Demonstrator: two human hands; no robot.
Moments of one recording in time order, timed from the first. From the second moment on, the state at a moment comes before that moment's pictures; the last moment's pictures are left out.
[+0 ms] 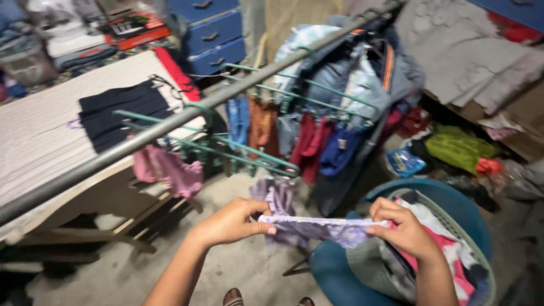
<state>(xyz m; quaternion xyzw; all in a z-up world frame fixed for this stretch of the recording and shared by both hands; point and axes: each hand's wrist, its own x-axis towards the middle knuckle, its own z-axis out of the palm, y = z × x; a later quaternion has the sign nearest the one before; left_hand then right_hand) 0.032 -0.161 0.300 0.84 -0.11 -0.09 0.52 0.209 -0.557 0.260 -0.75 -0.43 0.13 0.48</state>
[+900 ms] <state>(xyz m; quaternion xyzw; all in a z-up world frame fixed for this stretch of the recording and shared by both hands) 0.058 -0.106 0.173 0.73 0.07 0.23 0.63 0.153 -0.233 0.179 -0.59 -0.21 0.10 0.78</state>
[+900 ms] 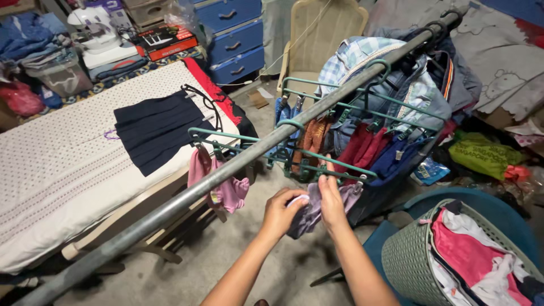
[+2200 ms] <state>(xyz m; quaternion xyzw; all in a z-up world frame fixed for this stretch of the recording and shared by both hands) 0.045 0.007 0.106 0.64 0.24 0.36 0.63 0.118 -0.037 0.174 -0.50 -0.26 0.13 0.82</state>
